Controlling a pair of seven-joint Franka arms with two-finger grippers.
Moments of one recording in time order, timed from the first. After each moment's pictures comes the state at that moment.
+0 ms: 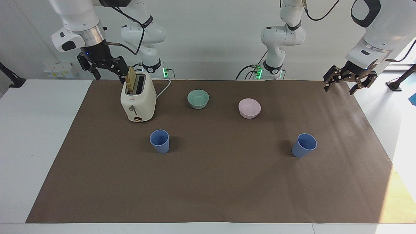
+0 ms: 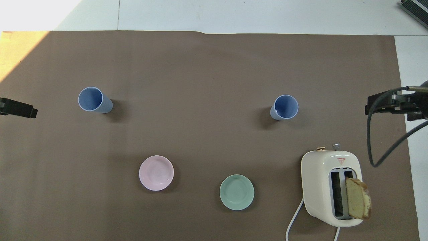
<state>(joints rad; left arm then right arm) -0.07 -0.01 0.09 -1.58 -0.02 1.58 0.25 0.04 -0.01 0.00 -1.49 -0.02 1.48 0.21</state>
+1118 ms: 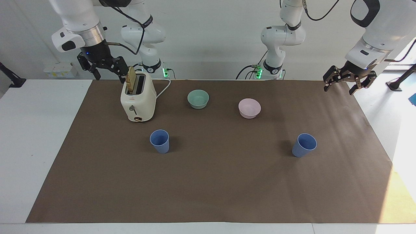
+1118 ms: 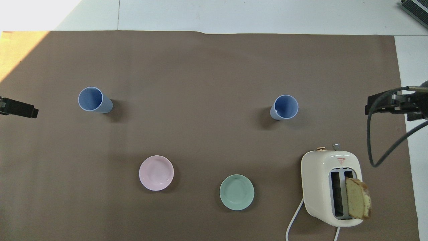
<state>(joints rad) -0.07 -0.01 0.08 -1.58 -0.02 1.58 0.25 0.04 -0.01 0.00 -1.49 -0.02 1.48 0.21</state>
